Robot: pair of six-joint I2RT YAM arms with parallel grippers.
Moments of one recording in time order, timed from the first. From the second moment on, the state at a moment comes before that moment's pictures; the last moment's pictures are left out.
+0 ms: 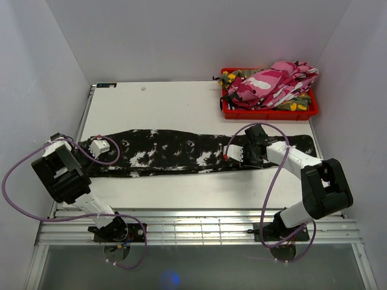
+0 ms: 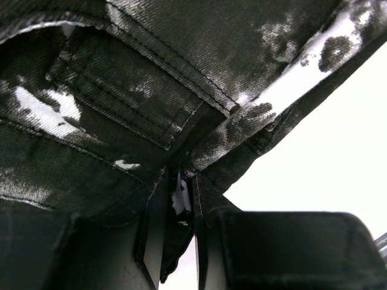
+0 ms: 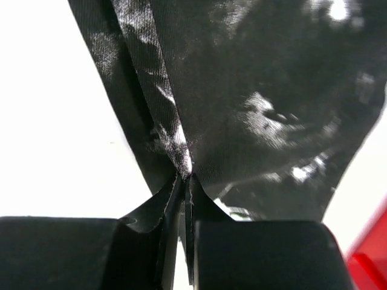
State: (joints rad) left arm 0.65 1.74 1.07 -0.88 0.47 1.53; right arm 0.38 1.47 0.85 -0.58 -0.09 -1.16
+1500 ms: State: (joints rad) left arm 0.74 1.77 1.15 -0.91 0.48 1.65; right arm 0.16 1.48 1.03 -0.72 -0.19 -1.06
